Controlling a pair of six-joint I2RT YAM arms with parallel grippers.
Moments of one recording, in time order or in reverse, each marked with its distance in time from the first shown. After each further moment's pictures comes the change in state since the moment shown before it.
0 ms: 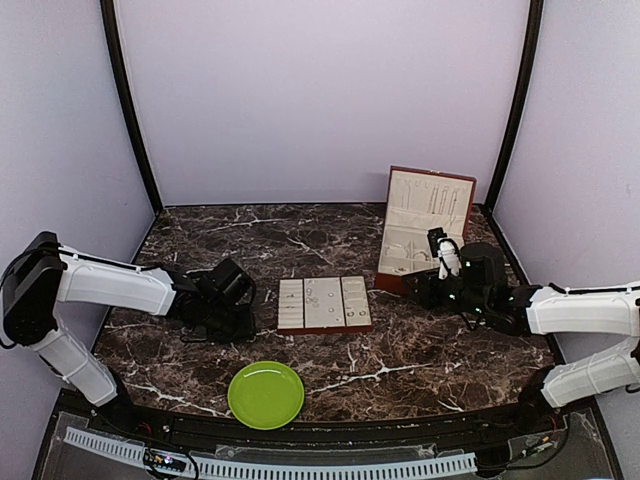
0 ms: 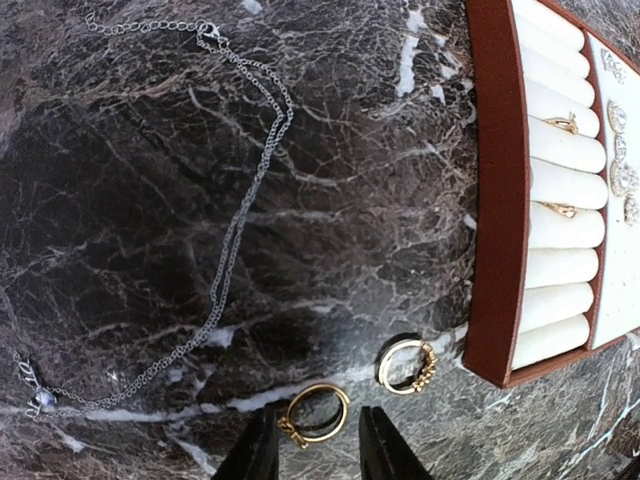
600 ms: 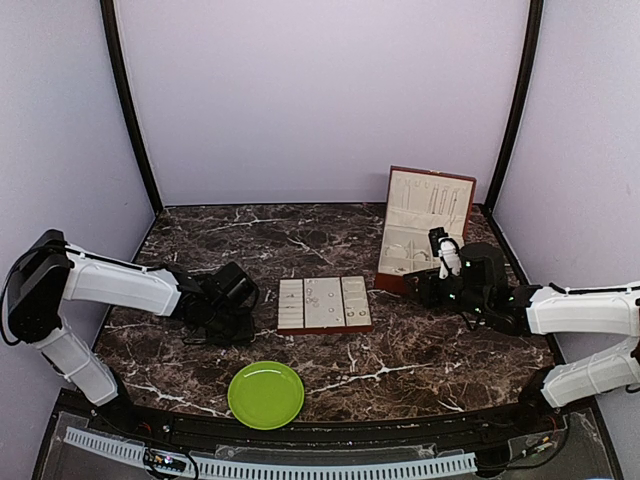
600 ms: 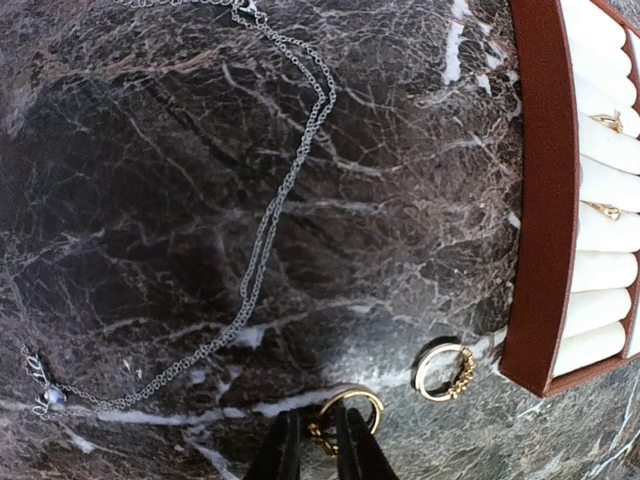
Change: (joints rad) left arm -0.012 0.034 0.009 -0.033 -0.034 -0.024; right arm 0.000 0.000 0.000 0.000 0.024 0.000
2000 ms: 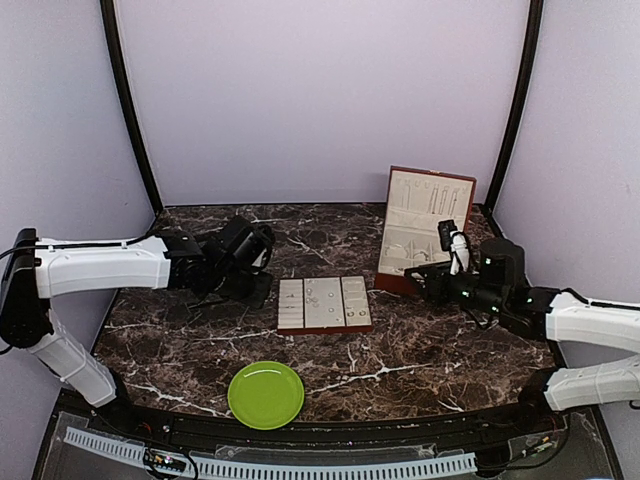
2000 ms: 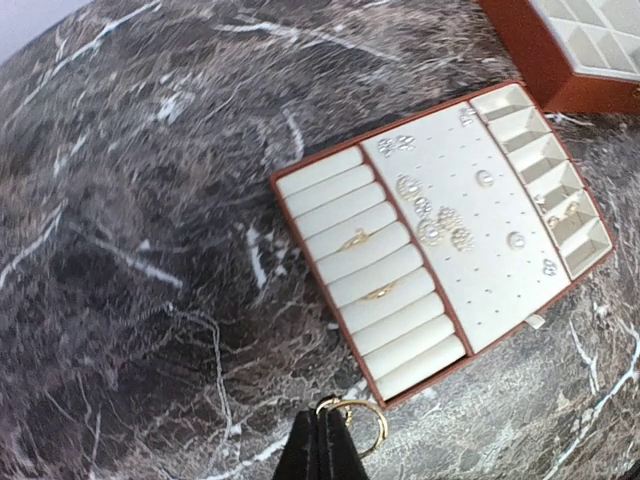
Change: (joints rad) left arm -0.067 -0.056 0.286 -0.151 -0.167 0.516; right arm -0.001 -0.159 -0.019 -0.026 -0.113 0.026
